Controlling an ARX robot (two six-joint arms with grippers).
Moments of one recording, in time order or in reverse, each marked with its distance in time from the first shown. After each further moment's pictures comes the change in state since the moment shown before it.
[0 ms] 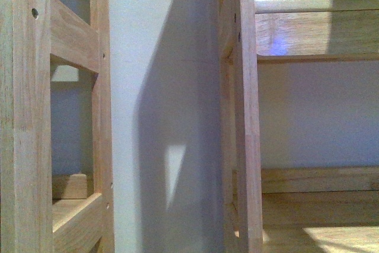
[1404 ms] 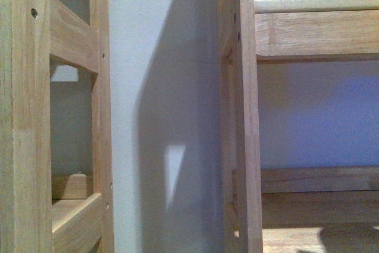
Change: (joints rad) left arm 0.000 0.000 0.000 0.000 0.000 0.000; right arm 0.374 -0.981 -1.109 0.225 0.528 -0.382
